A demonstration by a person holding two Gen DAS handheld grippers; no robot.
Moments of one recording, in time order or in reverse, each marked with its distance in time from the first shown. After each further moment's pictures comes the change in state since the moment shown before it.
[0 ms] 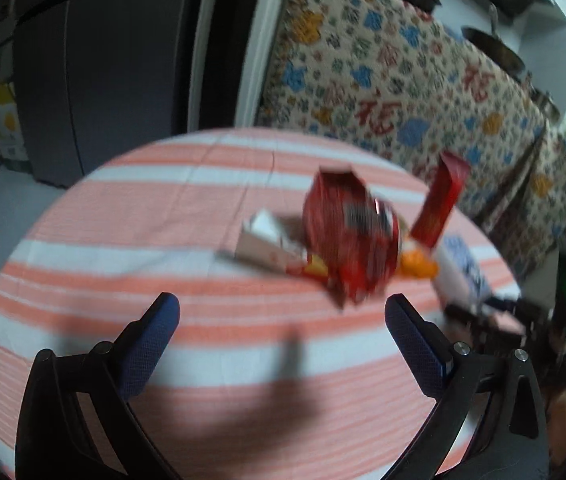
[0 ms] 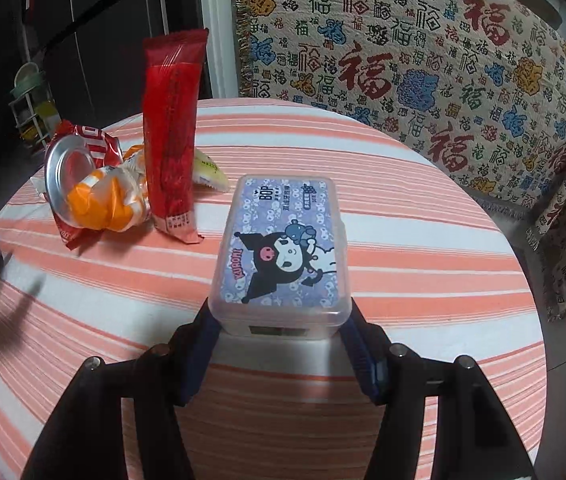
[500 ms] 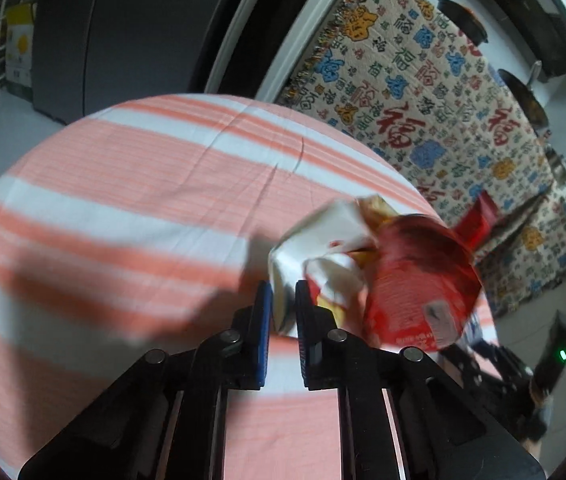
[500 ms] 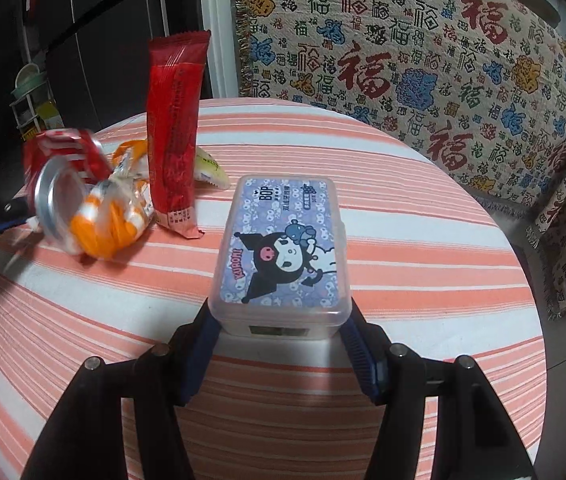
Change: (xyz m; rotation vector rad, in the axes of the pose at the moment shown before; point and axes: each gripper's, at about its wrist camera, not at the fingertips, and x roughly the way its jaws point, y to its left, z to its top) left arm 0.019 0.038 -0.012 -0.232 0.093 -0.093; right arm -0.003 -0.002 -0.002 0.009 -0.001 0.005
